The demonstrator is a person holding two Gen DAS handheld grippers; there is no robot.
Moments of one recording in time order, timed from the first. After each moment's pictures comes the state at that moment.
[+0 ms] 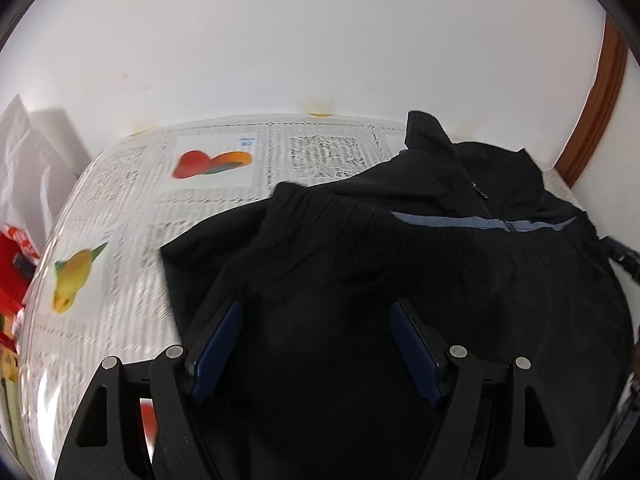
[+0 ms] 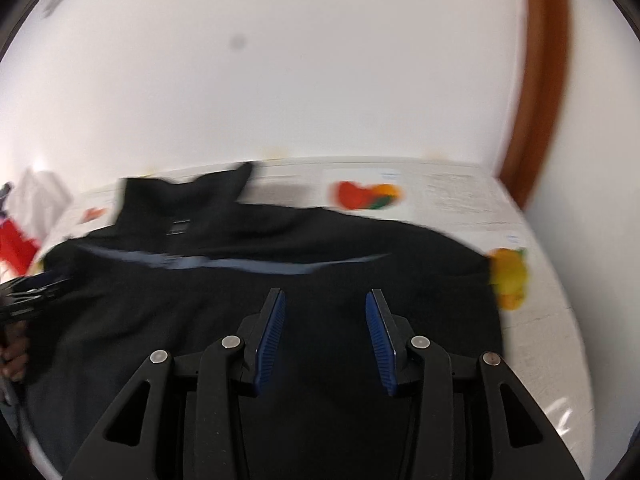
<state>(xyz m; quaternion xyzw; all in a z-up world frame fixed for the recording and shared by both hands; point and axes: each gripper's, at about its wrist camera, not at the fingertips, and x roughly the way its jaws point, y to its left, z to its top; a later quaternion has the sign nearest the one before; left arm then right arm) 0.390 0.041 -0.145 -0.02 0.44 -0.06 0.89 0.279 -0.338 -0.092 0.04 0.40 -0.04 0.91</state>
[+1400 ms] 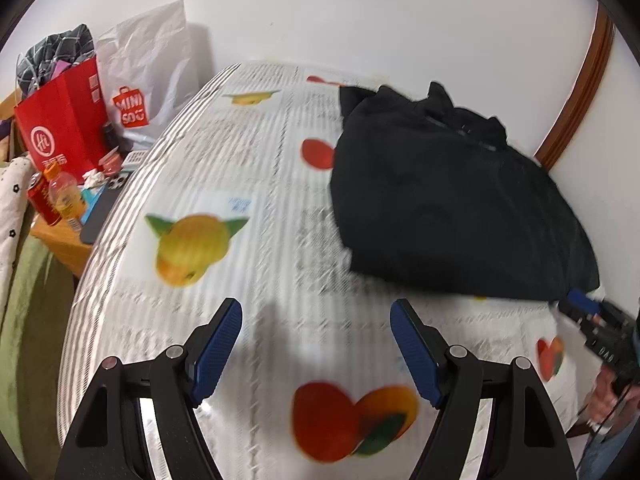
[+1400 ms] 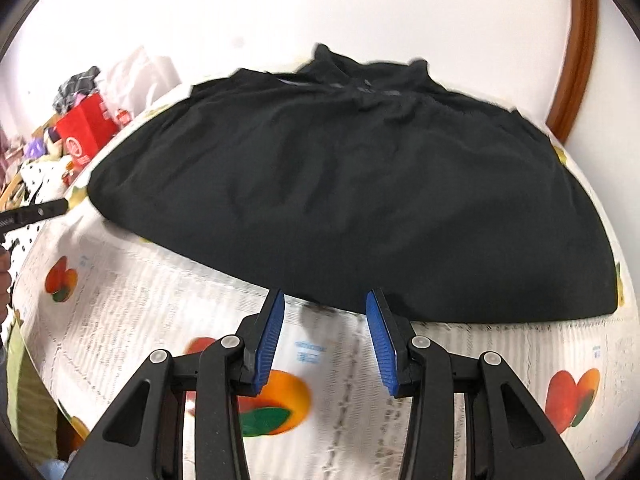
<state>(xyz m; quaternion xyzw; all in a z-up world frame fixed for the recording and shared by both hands) 0.143 0.156 -0.152 -0.08 0.45 -0.02 0.89 0.055 -0.164 -0.128 -0.03 0.45 0.03 0.89</state>
